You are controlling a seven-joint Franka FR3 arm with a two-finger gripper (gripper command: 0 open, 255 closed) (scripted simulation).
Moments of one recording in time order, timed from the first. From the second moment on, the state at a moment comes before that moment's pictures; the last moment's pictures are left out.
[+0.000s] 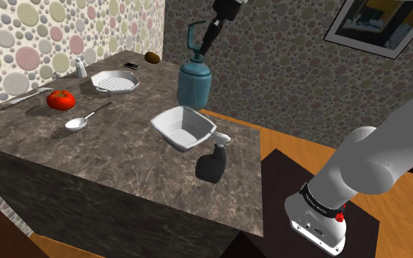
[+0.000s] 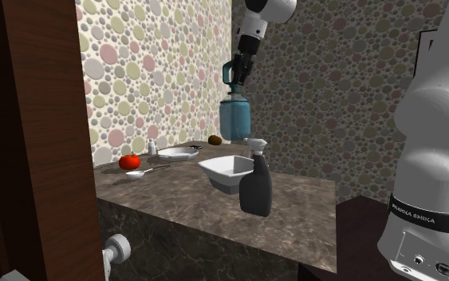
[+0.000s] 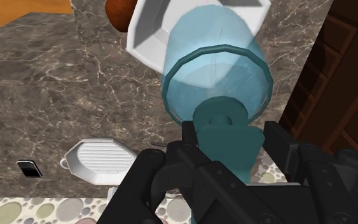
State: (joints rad) arm 0.10 -0.20 0.08 -1.96 0.15 2.03 -0.46
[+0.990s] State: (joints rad) arm 0.11 -0.18 0.09 -2.14 0.16 2.23 -0.49
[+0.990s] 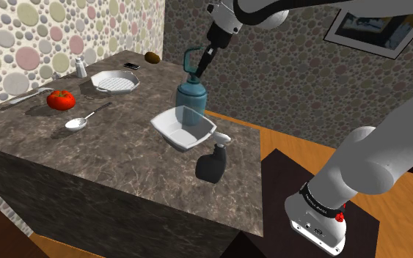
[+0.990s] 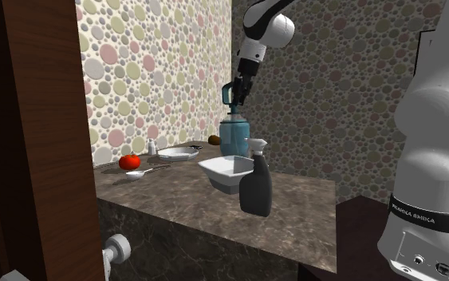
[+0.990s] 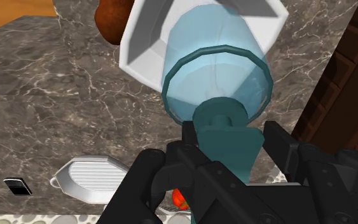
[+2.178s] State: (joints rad) arm 0.11 -0.17 0.09 -2.19 0.17 2.30 -0.50
